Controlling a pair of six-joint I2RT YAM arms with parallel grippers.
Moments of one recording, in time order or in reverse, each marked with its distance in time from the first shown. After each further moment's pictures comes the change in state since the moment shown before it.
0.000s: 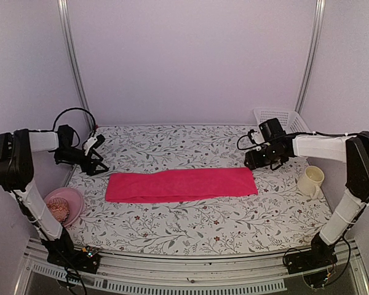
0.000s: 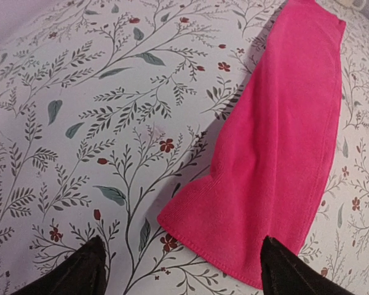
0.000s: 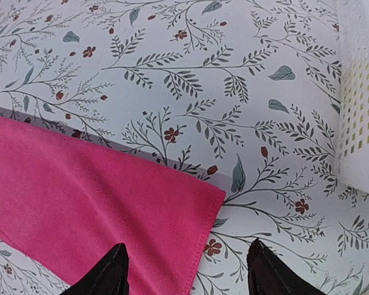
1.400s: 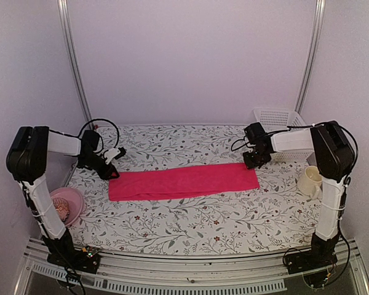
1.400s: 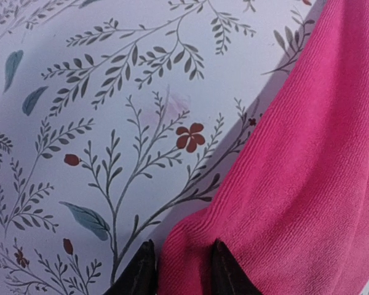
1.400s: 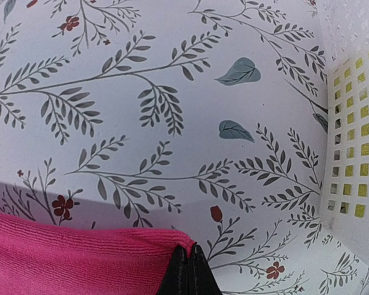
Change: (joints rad) left arm -0.226 0.163 -0.021 0.232 -0.428 -0.219; right arm -0.007 0.375 0.240 -0.004 0.258 0.016
